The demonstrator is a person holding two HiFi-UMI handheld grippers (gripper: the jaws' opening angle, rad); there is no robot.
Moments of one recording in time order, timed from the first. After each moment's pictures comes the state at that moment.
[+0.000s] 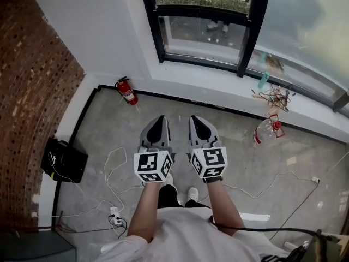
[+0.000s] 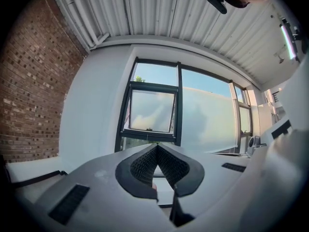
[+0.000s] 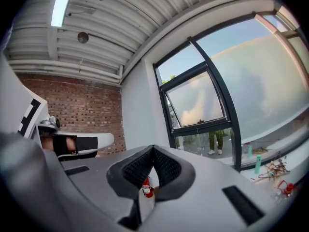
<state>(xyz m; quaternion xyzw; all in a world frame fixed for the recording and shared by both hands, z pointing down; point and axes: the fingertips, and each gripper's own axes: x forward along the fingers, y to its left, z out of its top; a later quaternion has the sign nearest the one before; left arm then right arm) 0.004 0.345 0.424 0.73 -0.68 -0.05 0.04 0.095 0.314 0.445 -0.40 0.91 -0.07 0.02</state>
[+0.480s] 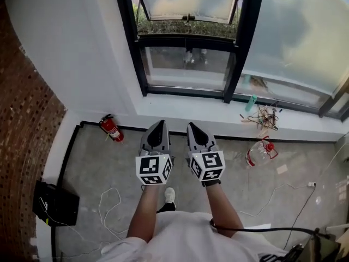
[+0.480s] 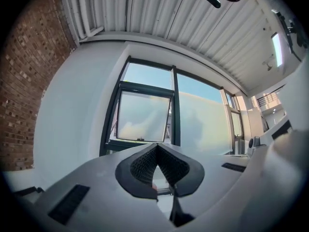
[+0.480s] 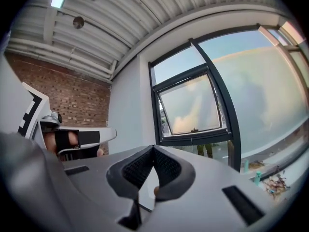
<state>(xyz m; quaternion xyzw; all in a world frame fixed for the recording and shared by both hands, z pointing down) -0.061 0.151 0.399 0.78 -0.62 -0.08 -0.01 0.030 0.135 0.428 -0.47 0.88 -0.02 0.02</state>
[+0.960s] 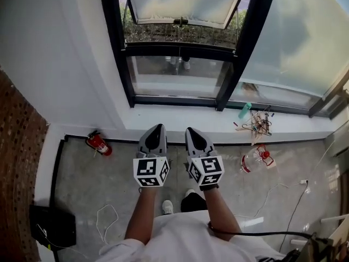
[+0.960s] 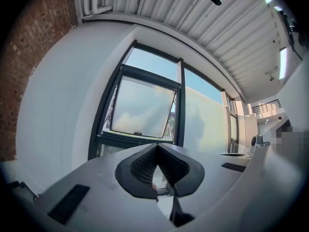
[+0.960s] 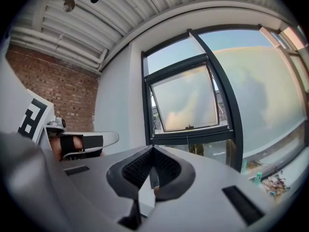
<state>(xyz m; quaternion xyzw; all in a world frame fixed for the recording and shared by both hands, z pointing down) -0.120 -0.004 0.423 0.81 -0.57 -0.08 0.05 -0.023 -0.003 0.441 -0.51 0.86 -0.04 -0.01</state>
